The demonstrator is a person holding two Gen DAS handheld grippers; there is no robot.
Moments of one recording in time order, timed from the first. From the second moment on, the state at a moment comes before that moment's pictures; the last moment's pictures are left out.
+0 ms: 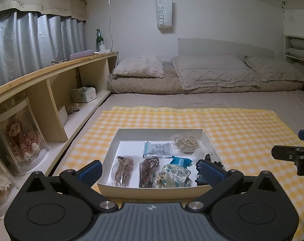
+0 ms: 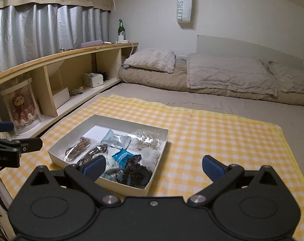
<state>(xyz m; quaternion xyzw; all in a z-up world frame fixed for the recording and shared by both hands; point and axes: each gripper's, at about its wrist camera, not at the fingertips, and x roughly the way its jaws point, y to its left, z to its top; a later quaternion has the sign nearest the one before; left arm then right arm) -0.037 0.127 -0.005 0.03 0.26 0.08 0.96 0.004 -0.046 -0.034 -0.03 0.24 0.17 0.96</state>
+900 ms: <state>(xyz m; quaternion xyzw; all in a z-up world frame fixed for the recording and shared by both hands) -0.043 0.123 -0.010 0.03 0.25 0.08 0.96 -0.008 -0.045 -0.037 -0.05 0.22 0.17 0.96</state>
